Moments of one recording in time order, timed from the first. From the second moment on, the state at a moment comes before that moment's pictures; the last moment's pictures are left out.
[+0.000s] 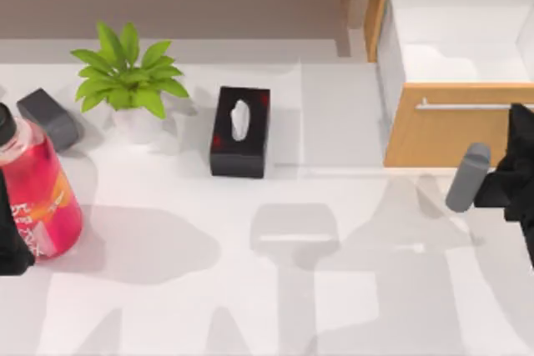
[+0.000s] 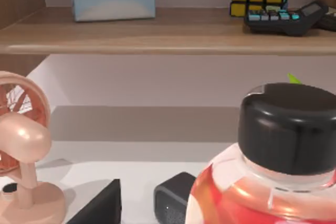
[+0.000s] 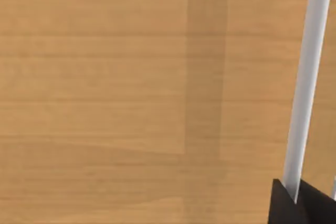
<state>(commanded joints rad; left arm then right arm) 0.00 0.00 0.00 0.00 0.00 0.00 0.32 2.00 0.27 1.71 0.35 -1.55</state>
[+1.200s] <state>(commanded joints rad) 0.00 0.00 0.00 0.00 0.00 0.00 0.32 2.00 0.27 1.71 0.35 -1.55</state>
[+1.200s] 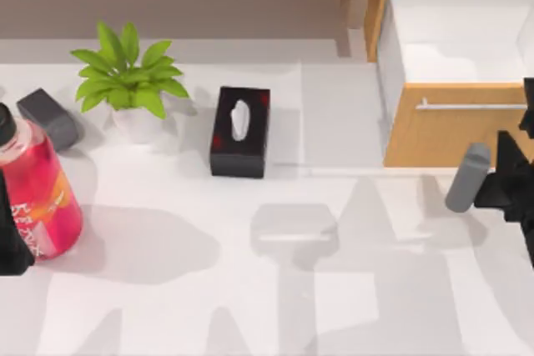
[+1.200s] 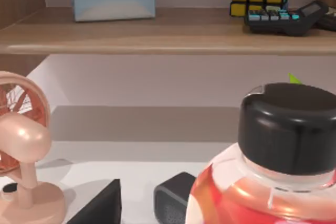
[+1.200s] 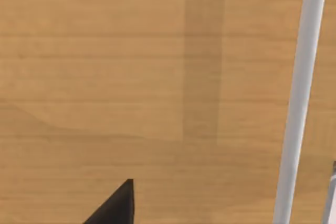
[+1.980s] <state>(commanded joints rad) 0.00 0.00 0.00 0.00 0.00 0.00 0.35 1.99 0.20 1.78 0.38 -1.55</state>
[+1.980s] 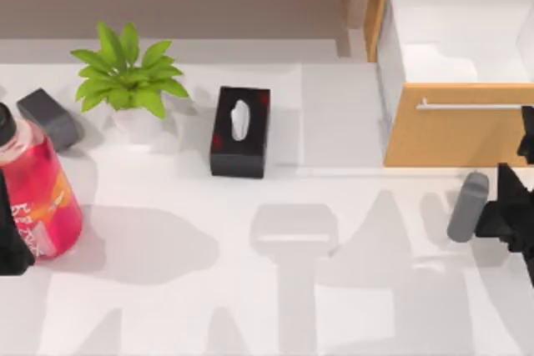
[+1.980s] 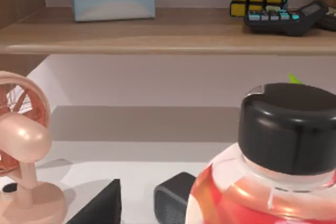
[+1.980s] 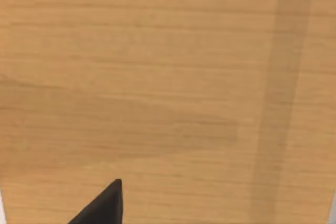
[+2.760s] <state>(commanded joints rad) 0.00 0.00 0.00 0.00 0.00 0.00 0.40 1.68 0.33 1.17 0.37 -1.23</state>
